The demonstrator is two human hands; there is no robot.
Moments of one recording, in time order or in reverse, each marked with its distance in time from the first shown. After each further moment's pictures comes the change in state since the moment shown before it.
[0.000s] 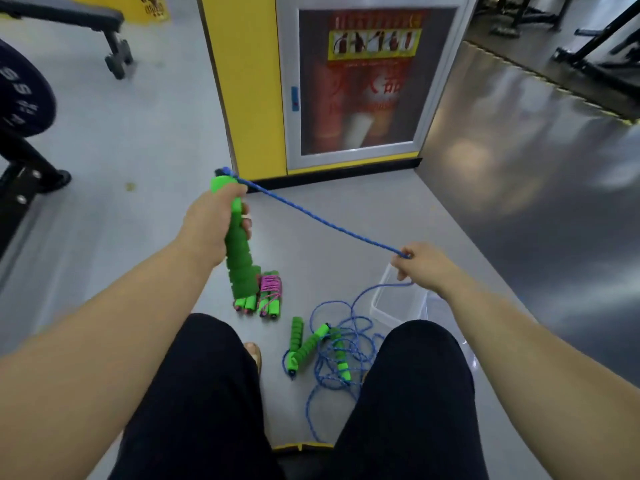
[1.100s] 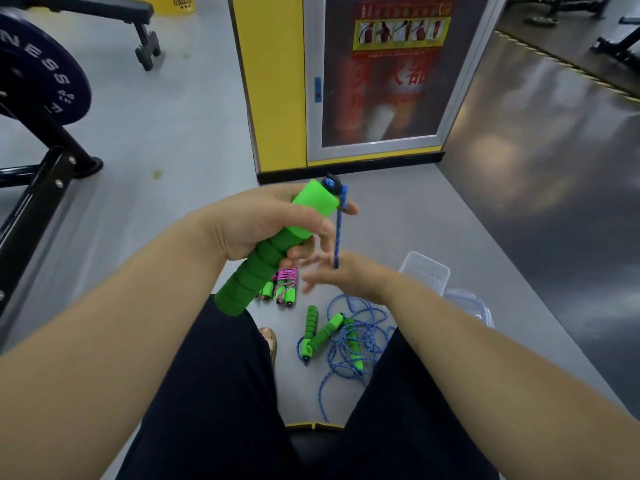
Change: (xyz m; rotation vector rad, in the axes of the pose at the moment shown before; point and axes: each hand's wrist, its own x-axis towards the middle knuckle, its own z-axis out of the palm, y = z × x) left_hand -0.072 0.028 0.004 0.468 -0.945 0.017; right_hand -0.029 -0.089 0.073 0.313 -0.495 -0.489
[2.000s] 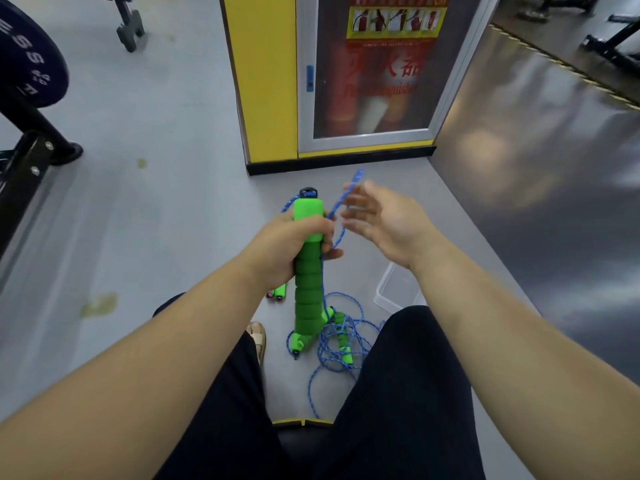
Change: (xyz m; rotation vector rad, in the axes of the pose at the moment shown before) left_hand 0.047 -0.056 0.027 -0.442 0.462 0.053; right_hand -0.020 -0.038 -0.052 0.780 0.523 0.000
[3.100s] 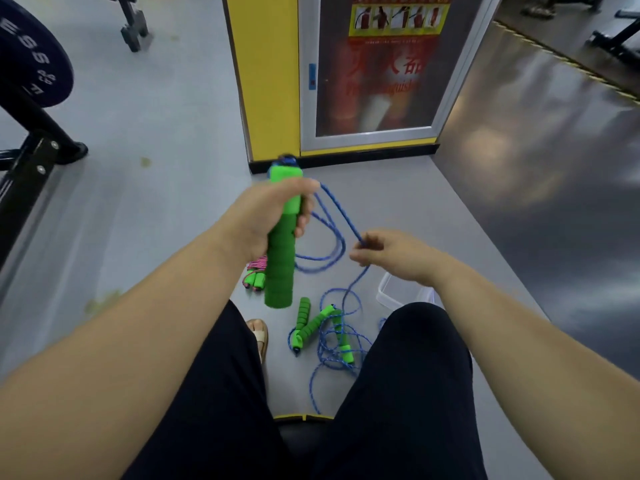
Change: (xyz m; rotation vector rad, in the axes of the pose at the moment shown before) left_hand -0.006 0.036 -0.009 0.129 0.091 0.045; right_hand -0.010 0.030 -0.039 -0.939 -0.246 0.014
